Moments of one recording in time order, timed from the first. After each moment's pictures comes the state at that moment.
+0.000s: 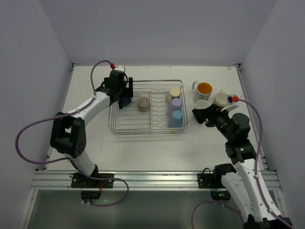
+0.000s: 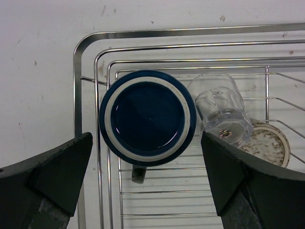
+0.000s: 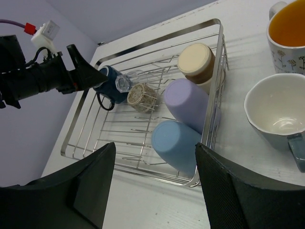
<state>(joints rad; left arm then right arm) -0.34 1.68 1.25 -0.30 -0.26 -0.26 0.15 0.58 0.59 -0.17 -0.30 0.59</state>
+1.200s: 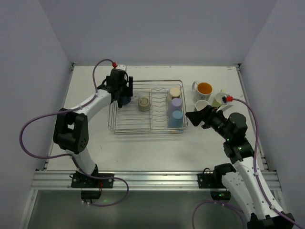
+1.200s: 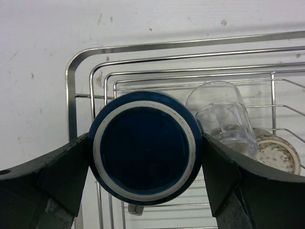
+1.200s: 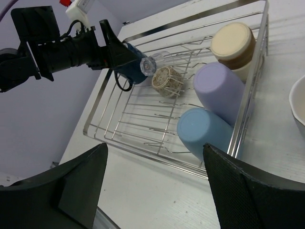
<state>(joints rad) -0.33 1.78 1.30 -0.28 -0.24 -0.21 0.20 0.60 0.57 -0.15 -0.38 0.63</state>
